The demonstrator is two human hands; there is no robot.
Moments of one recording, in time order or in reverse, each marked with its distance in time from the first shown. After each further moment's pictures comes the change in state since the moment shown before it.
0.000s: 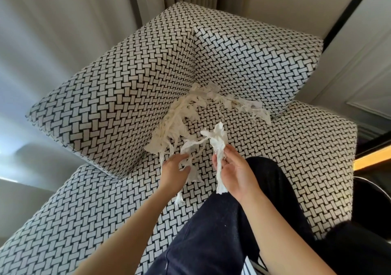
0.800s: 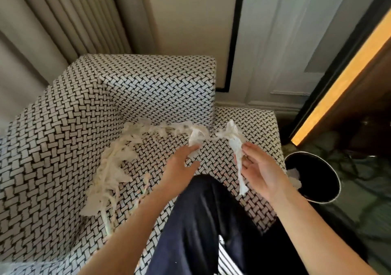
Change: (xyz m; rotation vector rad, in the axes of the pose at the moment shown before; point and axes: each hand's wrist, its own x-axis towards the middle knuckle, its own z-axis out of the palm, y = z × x) left_hand 0.002 0.178 0.063 0.046 -0.344 0.455; right_hand -0.105 -0.157 -0.039 0.010 0.397 -0.306
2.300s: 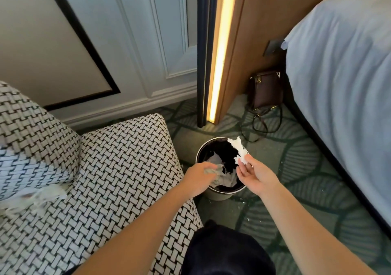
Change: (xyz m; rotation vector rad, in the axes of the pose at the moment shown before) left_hand 0.150 0.123 0.326 0.123 -0.808 -0.110; right_hand 0.086 -0.132 -0.295 0.502 0.654 -0.067
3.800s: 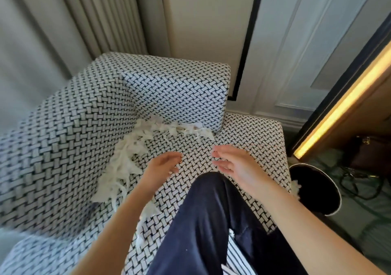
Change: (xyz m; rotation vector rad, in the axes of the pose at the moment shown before) left_hand -0.370 -0.217 -0.116 -0.577 0.805 -0.004; right_hand -0.252 0.266 0.101 -1.164 -0.882 -0.181
